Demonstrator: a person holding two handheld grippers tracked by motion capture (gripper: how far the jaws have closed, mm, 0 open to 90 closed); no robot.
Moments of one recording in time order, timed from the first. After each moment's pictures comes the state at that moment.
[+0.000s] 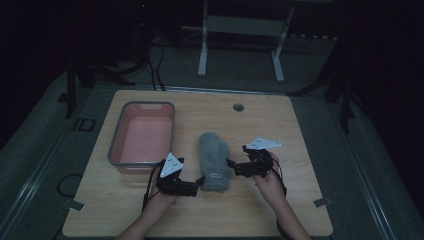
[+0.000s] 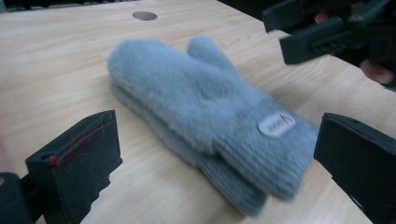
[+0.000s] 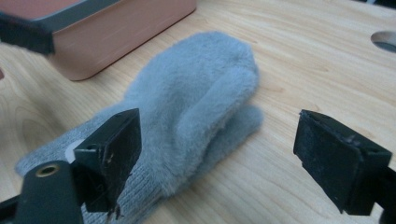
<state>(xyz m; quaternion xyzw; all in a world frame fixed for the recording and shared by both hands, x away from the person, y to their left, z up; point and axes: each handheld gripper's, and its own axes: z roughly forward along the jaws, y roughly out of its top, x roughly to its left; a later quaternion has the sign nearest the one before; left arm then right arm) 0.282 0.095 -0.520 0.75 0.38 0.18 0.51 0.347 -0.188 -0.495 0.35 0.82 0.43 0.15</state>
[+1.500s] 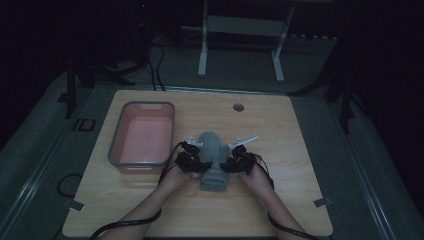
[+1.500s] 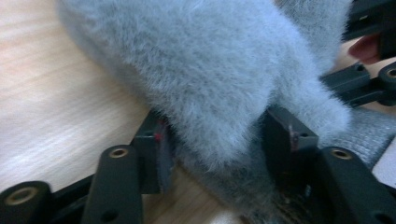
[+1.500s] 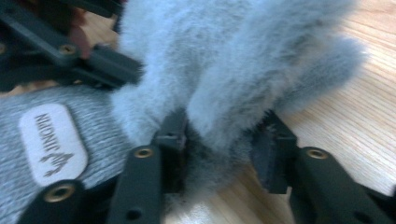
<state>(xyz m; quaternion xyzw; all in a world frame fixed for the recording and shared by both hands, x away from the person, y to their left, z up) 0.375 0.064 -0.557 0.81 0.44 0.01 0.38 0.387 -0.155 -0.546 0.36 0.87 0.35 0.02</state>
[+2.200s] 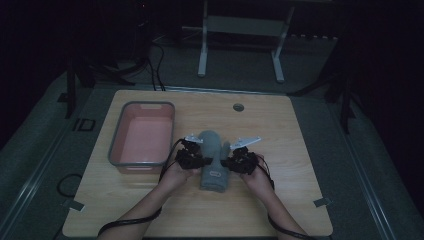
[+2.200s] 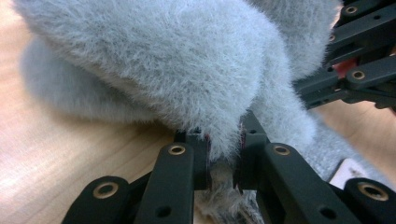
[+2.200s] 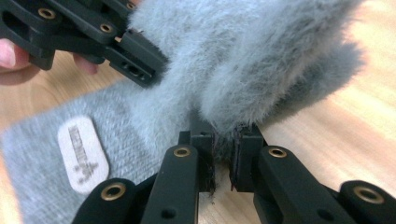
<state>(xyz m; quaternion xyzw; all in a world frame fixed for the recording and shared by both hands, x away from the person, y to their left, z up) 0.368 0.063 -0.525 0.80 0.42 0.01 0.42 0.369 -0.157 -0.521 0.33 0.86 0.38 0.07</state>
